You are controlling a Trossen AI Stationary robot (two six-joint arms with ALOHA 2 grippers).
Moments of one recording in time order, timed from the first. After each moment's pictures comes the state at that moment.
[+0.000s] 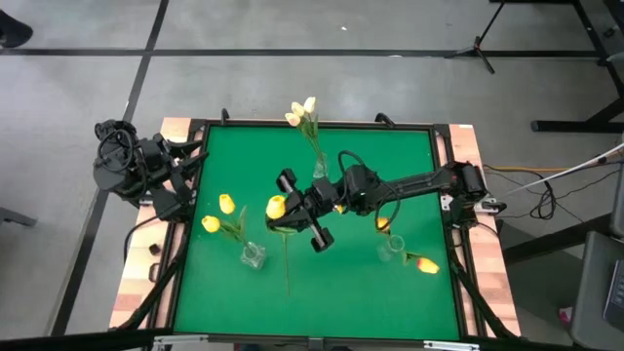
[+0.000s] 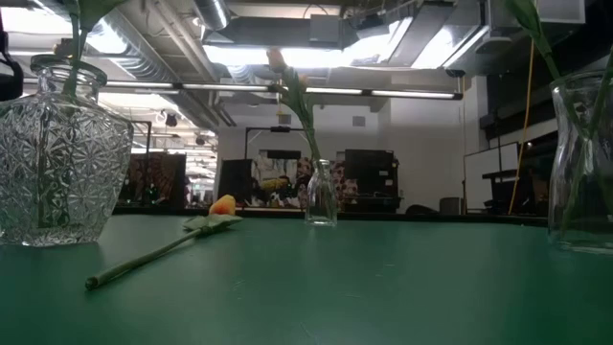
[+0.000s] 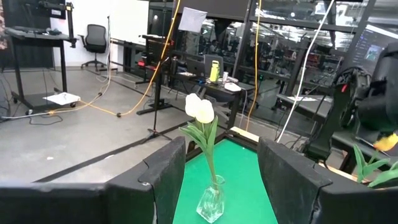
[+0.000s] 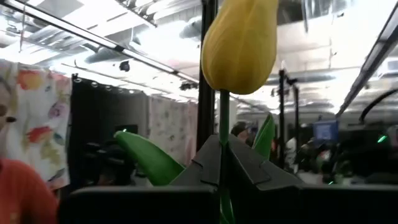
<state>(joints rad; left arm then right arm) -0.89 0.42 0.82 -0.52 -1.52 -0.32 0.12 1.93 1.59 0.93 -0.43 0.18</state>
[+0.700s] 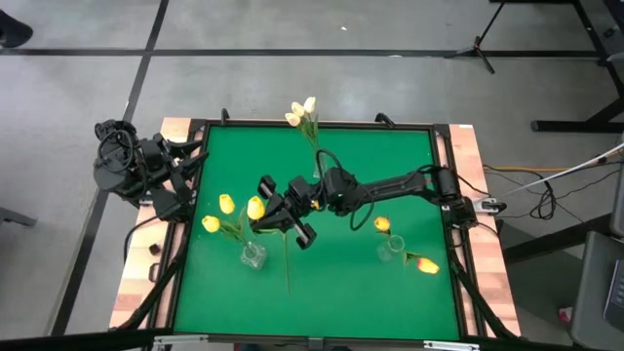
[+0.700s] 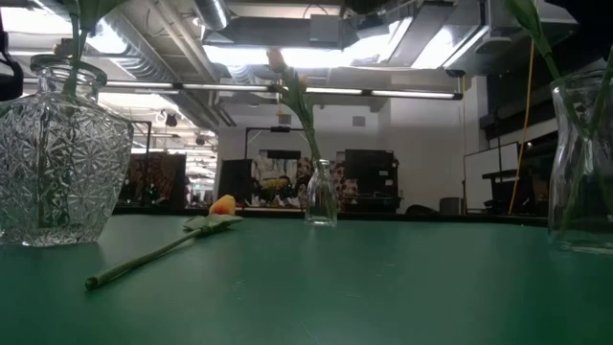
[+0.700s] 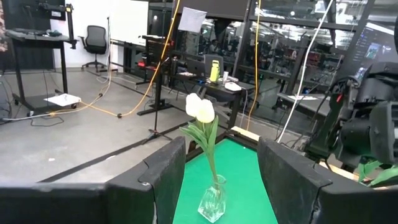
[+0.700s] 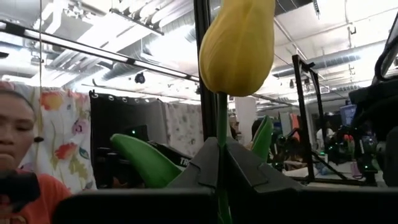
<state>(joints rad) -0.89 0.42 0.82 -0.53 -1.52 -0.31 0.09 2.12 1.72 1.02 -0.51 0.38</state>
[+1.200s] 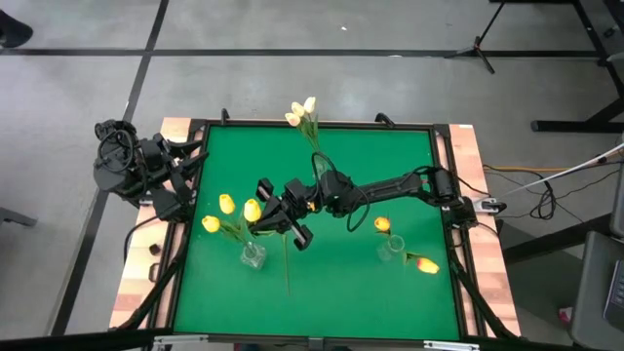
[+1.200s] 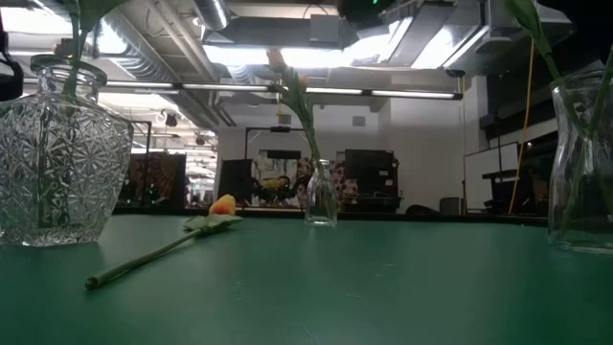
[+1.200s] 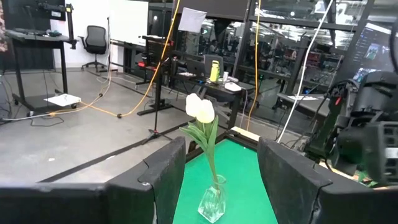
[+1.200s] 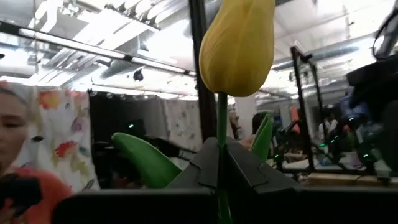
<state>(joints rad) -0.89 0.42 0.82 -0.53 -1.52 -0.31 0.08 2.15 1.72 1.02 -0.51 0.39</state>
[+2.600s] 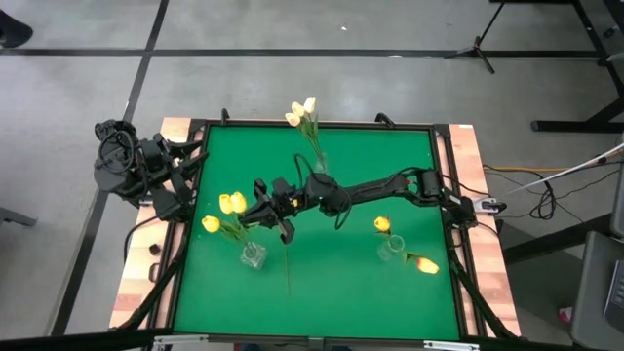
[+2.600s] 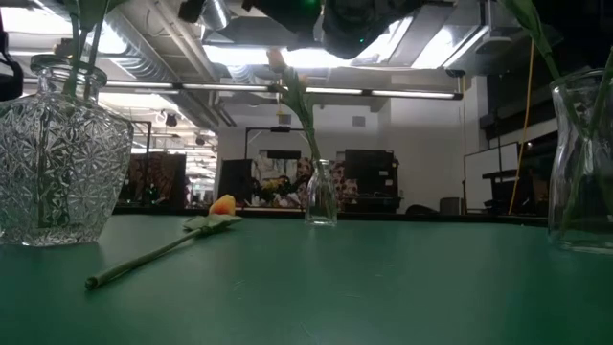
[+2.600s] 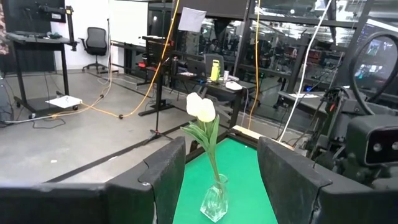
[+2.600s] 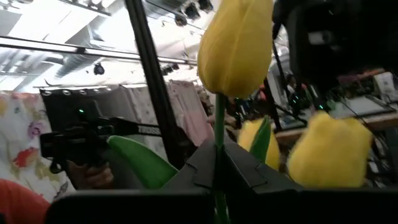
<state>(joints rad) -0.89 0.42 0.82 -0.55 -1.52 -0.31 0.05 2.26 1.72 0.98 -0.42 0.46</state>
